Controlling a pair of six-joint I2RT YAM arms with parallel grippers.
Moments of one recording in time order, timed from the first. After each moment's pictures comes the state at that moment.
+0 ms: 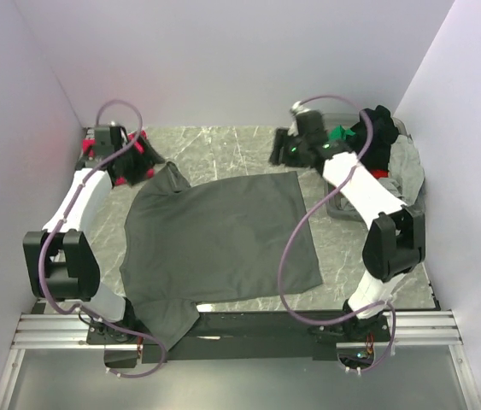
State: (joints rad) left arm 0.00 1.54 1.30 -0.47 0.21 -0.70; right arm 0.33 1.73 1.53 -0.51 -0.05 0.35
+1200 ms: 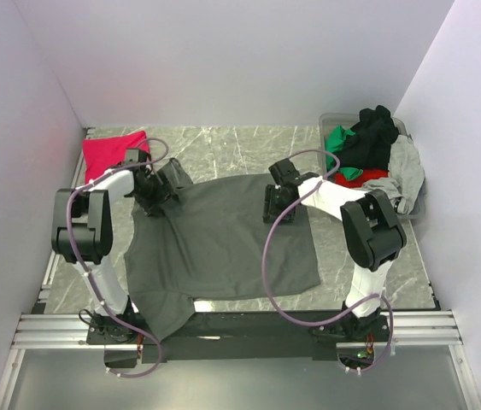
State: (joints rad) left arm -0.04 1.85 1.18 -0.50 0.27 -0.61; right arm 0.47 1.85 1.20 -0.52 -0.04 0.57
